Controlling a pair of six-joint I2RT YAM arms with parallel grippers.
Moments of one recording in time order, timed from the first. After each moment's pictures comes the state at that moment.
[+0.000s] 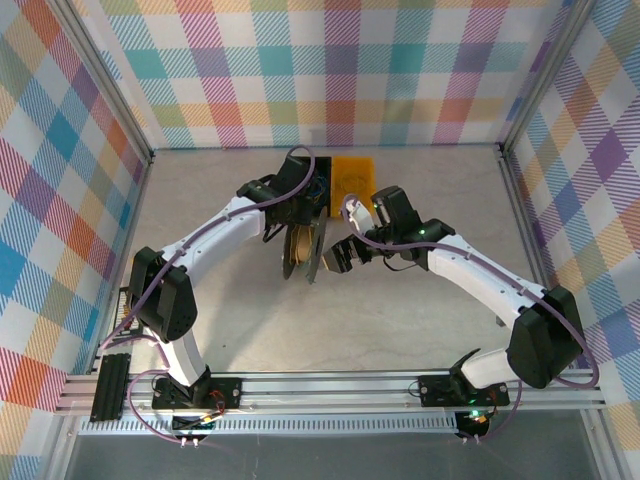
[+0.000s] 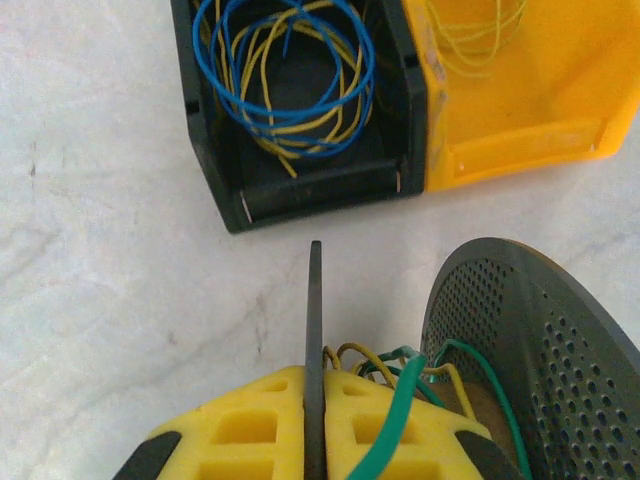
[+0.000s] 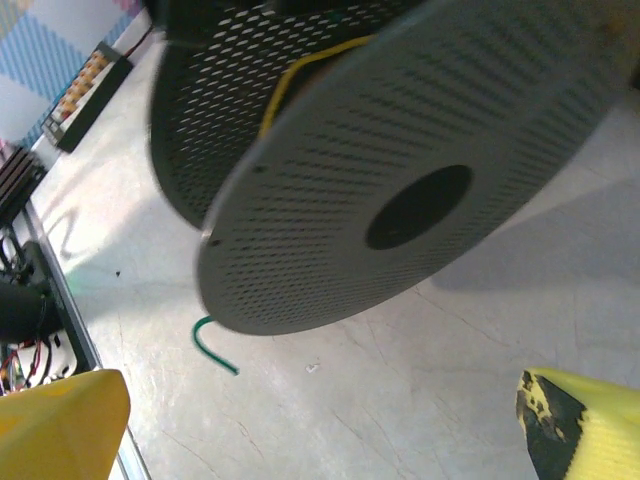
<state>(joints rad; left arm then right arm) -0.60 1.76 1.56 -0.77 -0.24 -0.30 0.62 1.41 1.10 -0.49 -0.46 0.12</state>
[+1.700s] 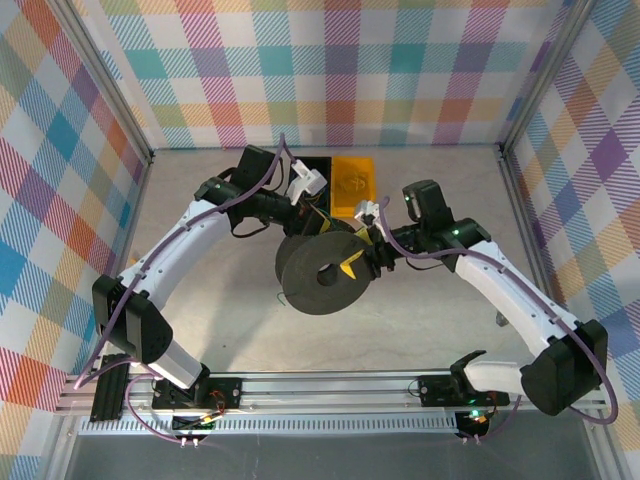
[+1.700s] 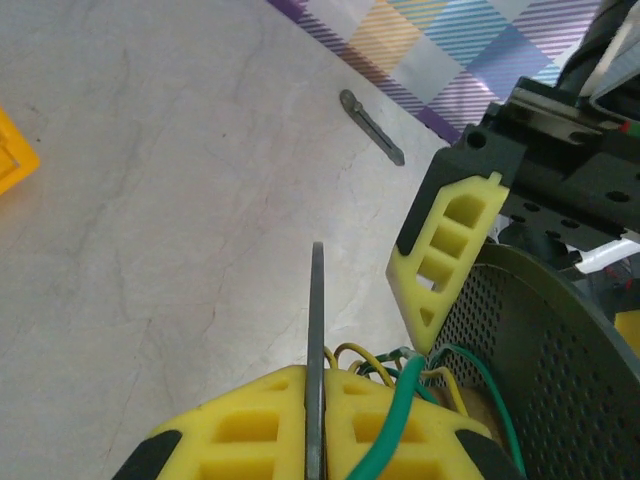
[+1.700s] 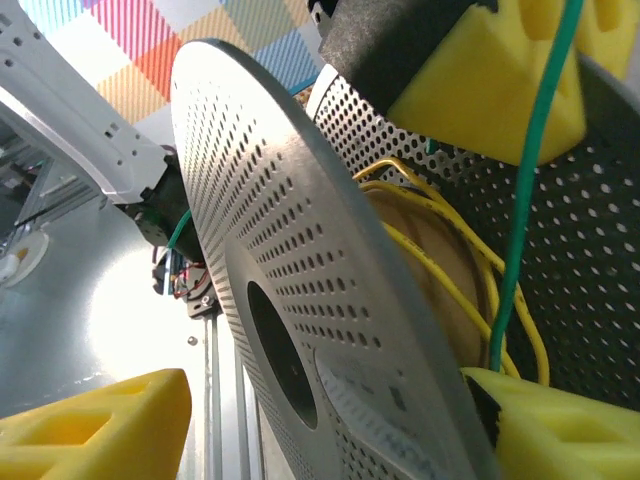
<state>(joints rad) -0.49 1.57 1.52 -0.79 0.81 0.13 0.51 1.26 1.12 -0.64 -0.95 -0.25</state>
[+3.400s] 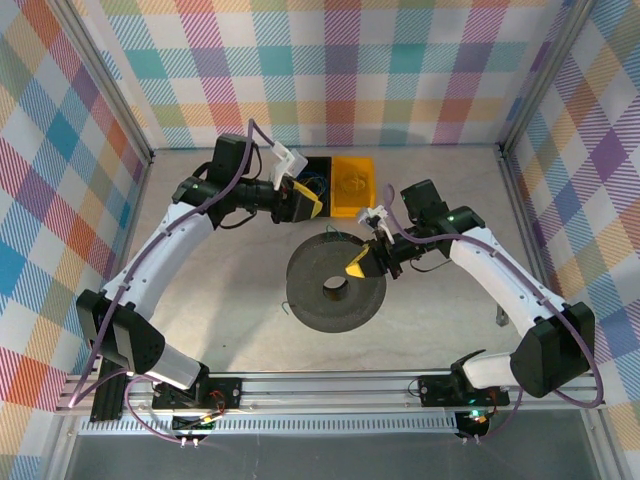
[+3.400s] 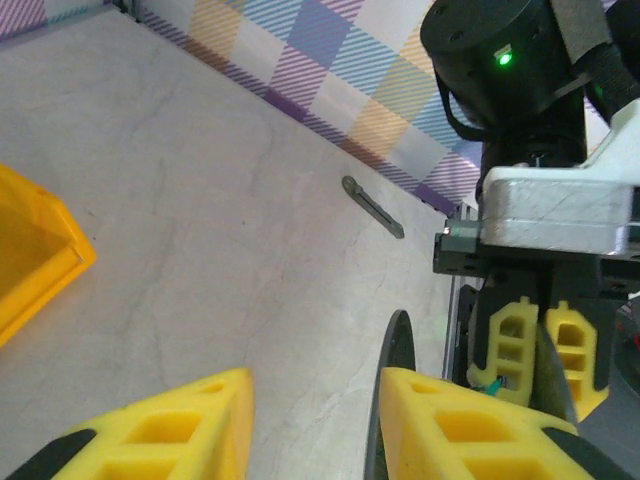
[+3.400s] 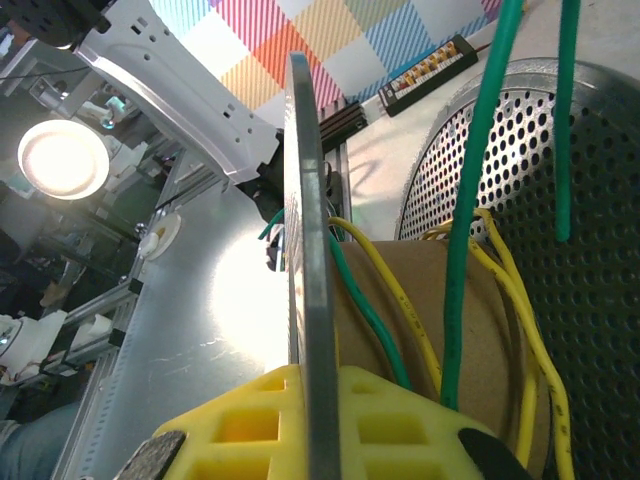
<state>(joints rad) -0.41 1.50 1.51 -0.65 0.88 0.08 0.46 1.35 1.18 -0.92 -1.20 -0.44</state>
